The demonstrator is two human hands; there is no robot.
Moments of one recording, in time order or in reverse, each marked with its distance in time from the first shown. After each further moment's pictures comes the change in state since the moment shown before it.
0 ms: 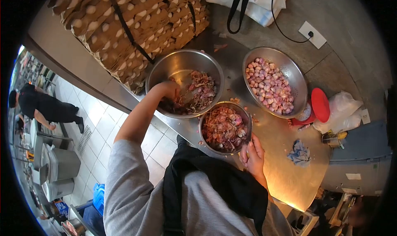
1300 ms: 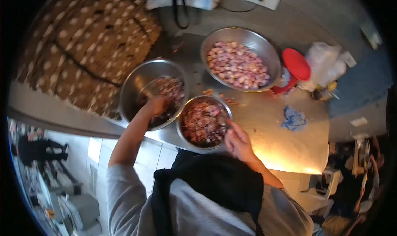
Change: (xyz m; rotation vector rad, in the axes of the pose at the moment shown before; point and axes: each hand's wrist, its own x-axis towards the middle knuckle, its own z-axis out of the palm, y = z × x) left_hand 0.036 0.035 0.034 0.045 0.252 0.302; right_hand -0.004 0.009 -0.001 -0.085 0.026 -0.056
